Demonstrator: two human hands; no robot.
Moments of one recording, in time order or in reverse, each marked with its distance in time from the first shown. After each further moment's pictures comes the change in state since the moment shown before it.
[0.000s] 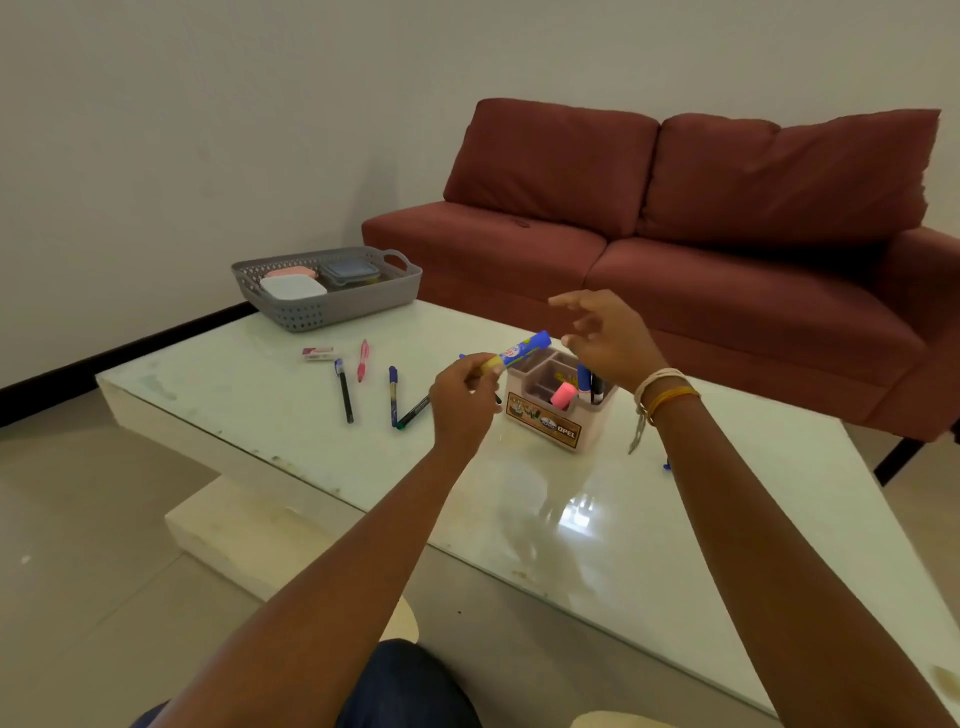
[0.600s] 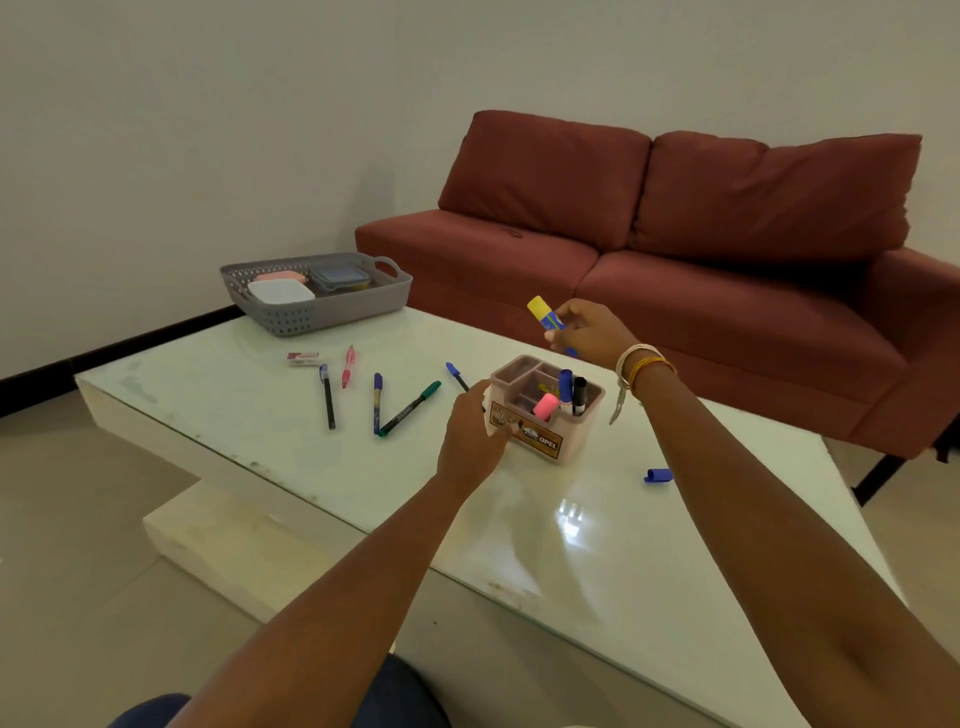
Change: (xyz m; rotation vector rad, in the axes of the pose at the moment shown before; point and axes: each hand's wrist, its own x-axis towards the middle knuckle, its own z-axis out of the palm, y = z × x) left_hand -0.015 -0.016 0.027 0.260 -0.278 -0.034; right_hand 0.043 0.026 -0.005 0.030 -0.184 0.232
